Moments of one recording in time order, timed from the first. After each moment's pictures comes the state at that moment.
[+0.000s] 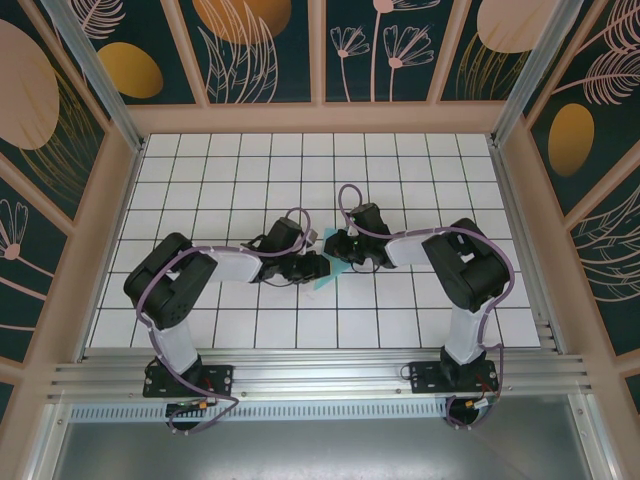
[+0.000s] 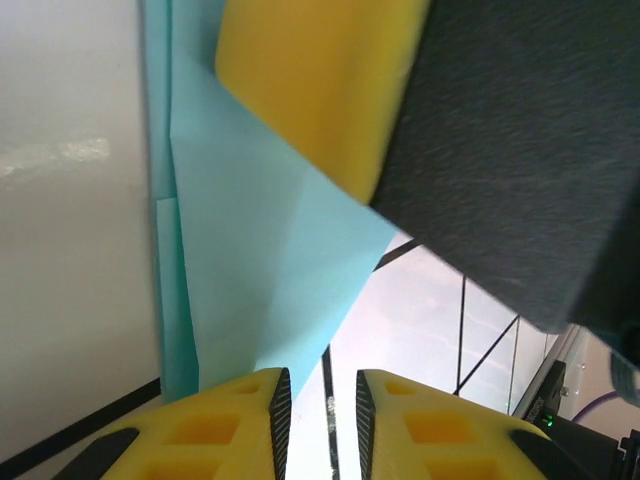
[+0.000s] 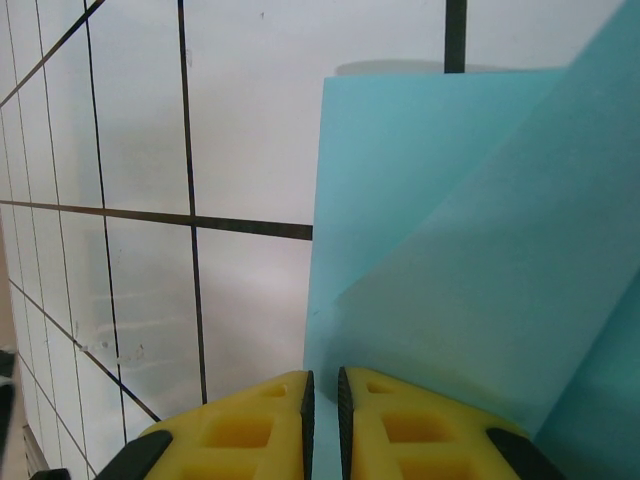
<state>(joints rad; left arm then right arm) -0.67 1.81 0.80 0.15 0.55 -0.87 0.59 1.87 0.85 0.20 -0.40 0.84</state>
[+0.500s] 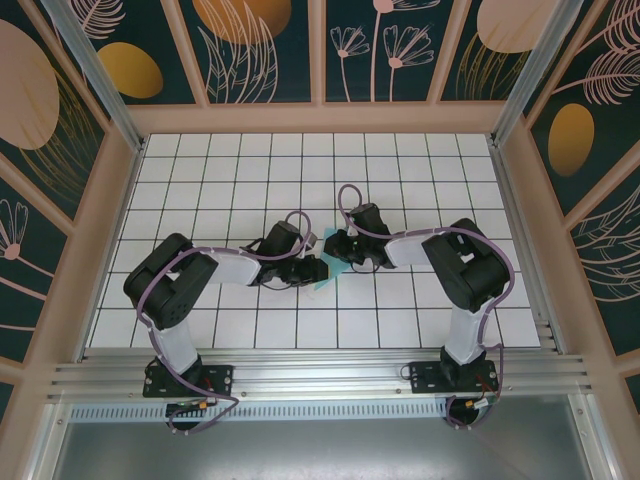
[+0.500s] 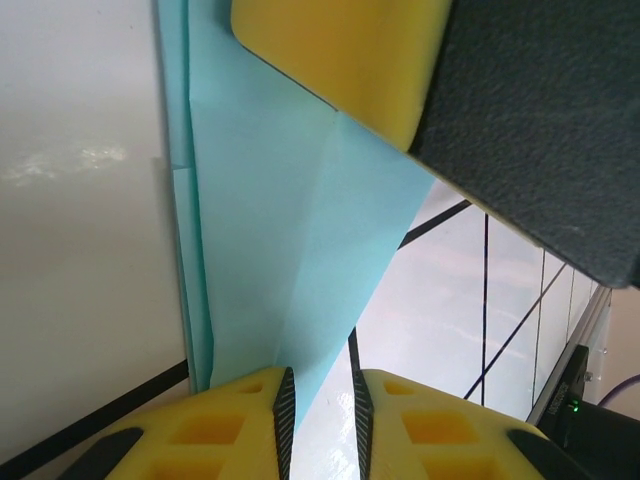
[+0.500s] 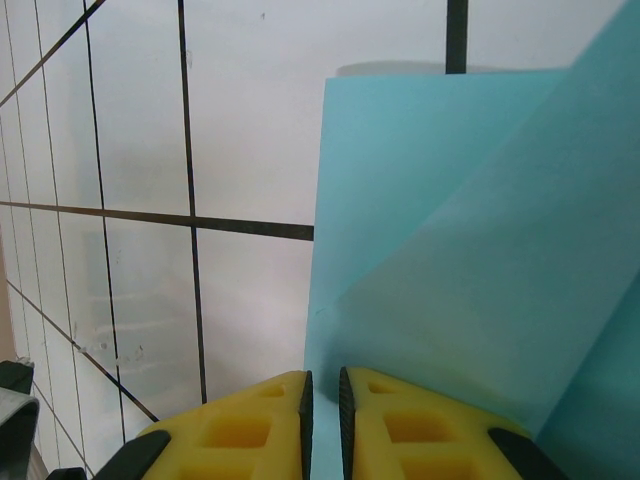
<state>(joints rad) -0.67 1.81 0.77 0.17 0.55 -0.81 0.59 1.87 0.85 0.20 -0.39 0.84</state>
